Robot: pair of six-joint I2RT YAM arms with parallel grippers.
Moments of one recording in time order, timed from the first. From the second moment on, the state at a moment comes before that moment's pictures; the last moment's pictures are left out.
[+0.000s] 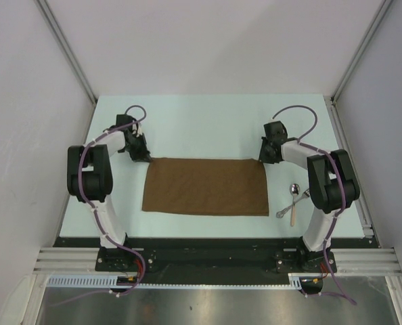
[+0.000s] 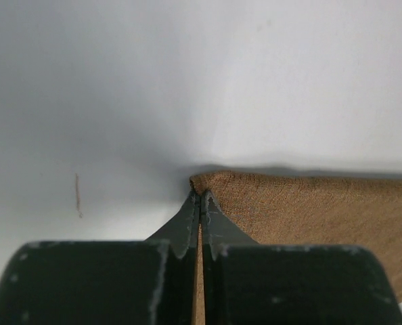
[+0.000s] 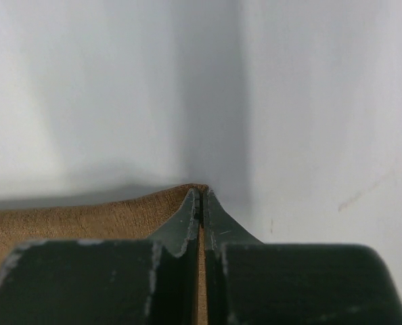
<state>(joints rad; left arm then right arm) 0.03 1.93 1.26 -0.49 0.28 -0.30 0.25 1.83 1.09 -0.25 0.10 0.42</state>
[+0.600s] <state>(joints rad) -0.16 1.25 1.05 -0.44 0.19 -0.36 0.25 1.49 0.92 -0.45 0.06 0.45</state>
